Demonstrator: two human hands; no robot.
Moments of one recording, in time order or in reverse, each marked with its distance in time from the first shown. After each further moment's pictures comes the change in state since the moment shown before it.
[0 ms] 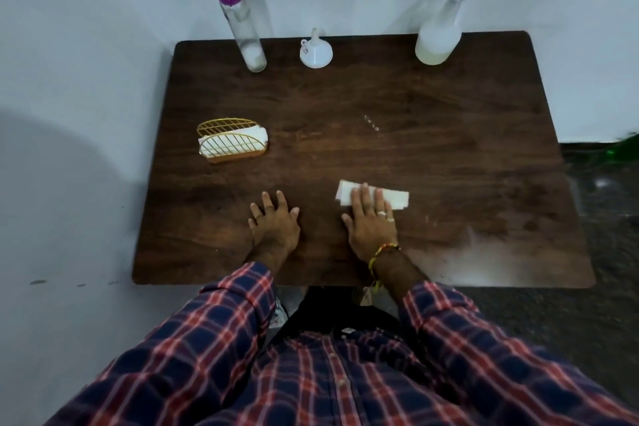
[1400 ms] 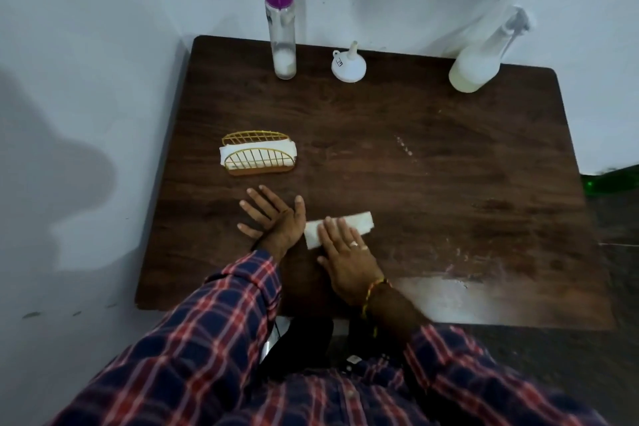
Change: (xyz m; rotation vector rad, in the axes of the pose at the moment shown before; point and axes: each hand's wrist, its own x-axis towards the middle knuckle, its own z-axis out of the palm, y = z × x) left_hand 0.073 -0.020 -0.018 -0.284 0.007 -0.220; right_hand 0.008 -0.086 0.009 -0.131 -0.112 -0.339
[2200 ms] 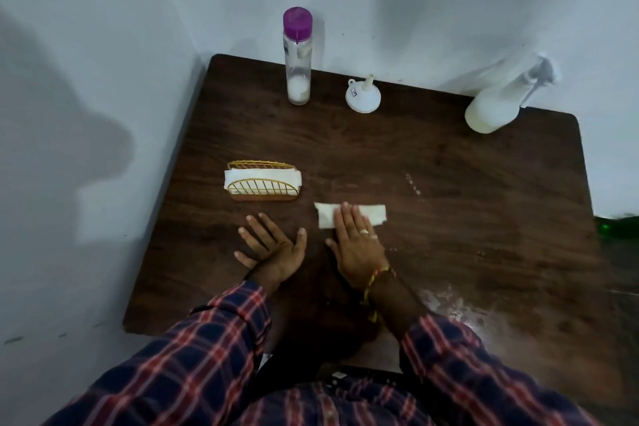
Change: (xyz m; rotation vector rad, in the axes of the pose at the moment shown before) left_hand -0.001 0.004 -0.005 0.013 -0.037 -0.044; right_hand 0.073 0.044 -0.046 -0.006 0.013 0.055
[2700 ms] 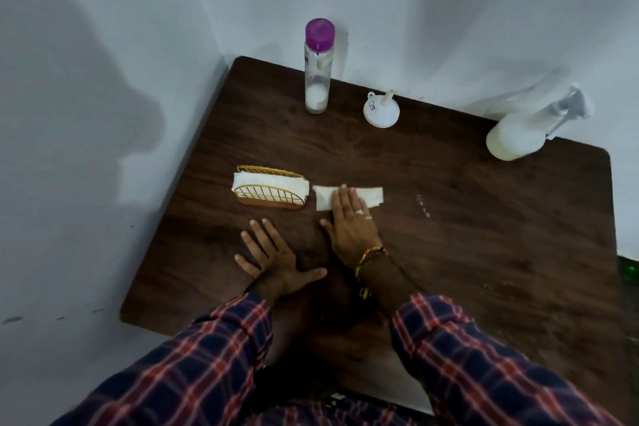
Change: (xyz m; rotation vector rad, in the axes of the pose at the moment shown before) left_hand -0.005 -0.001 -0.008 0.078 -0.084 -0.015; right_hand 0.069 0.004 -0.019 -0.020 0.088 -0.032
